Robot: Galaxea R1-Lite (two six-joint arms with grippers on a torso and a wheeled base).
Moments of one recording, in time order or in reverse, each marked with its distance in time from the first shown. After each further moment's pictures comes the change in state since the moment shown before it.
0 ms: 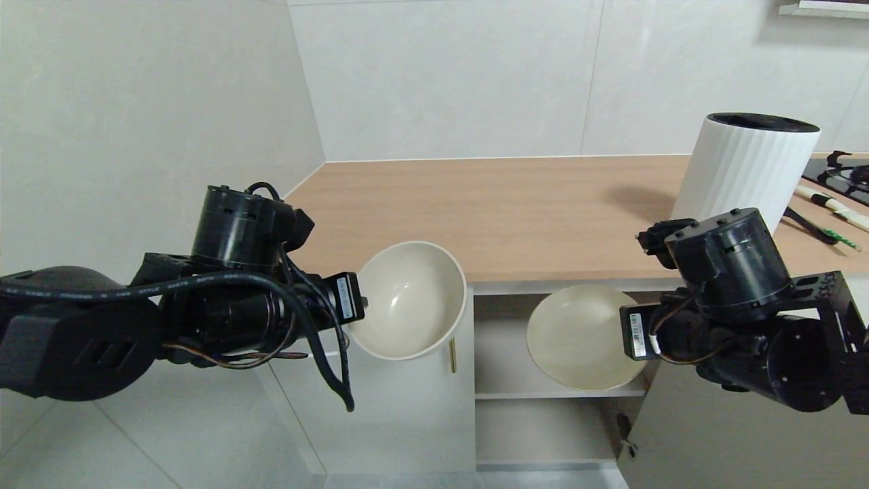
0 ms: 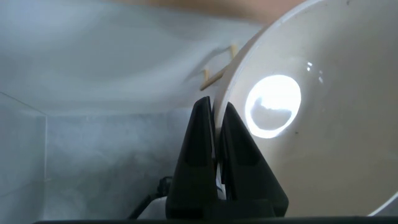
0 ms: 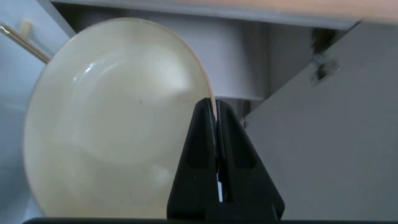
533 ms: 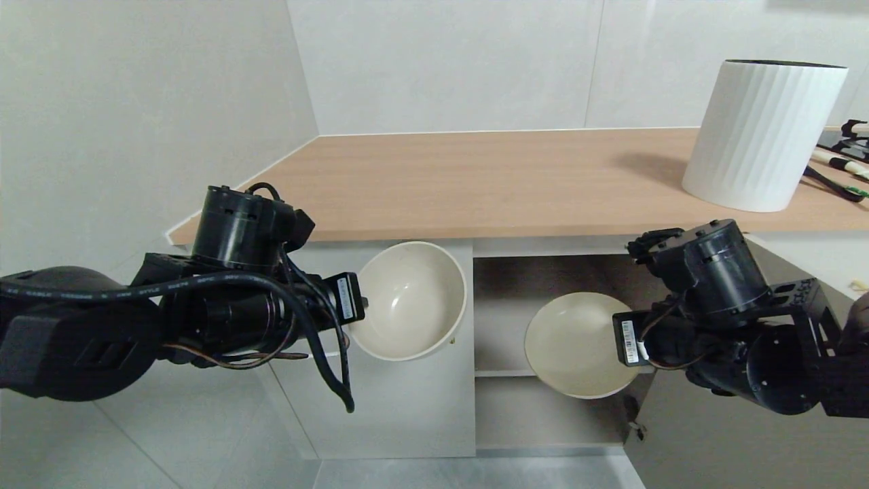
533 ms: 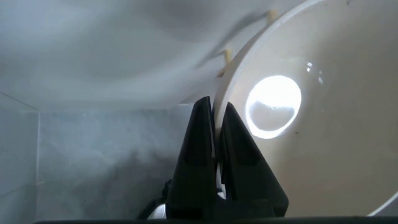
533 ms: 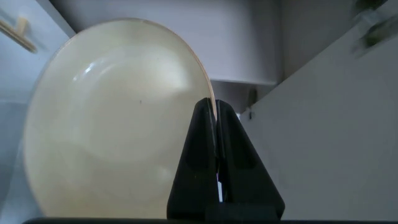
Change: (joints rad) left arm 0.001 0.001 0.000 0.000 0.000 0.001; right arm 0.000 0.036 0.007 -0.015 -0.003 0.000
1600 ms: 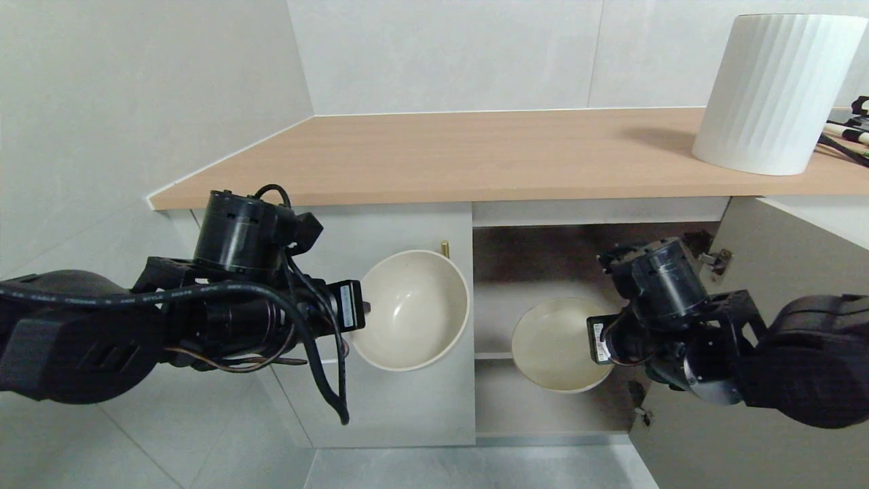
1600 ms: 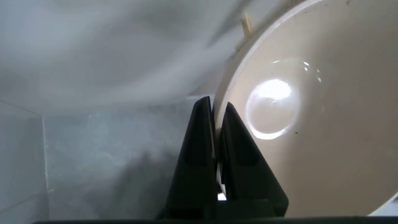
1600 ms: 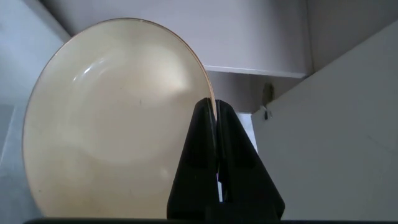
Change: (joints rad) left arm -0.001 0.002 0.013 -0.004 -0.029 0.087; right arm -0.036 0.147 -0.009 -0.124 0.013 0.000
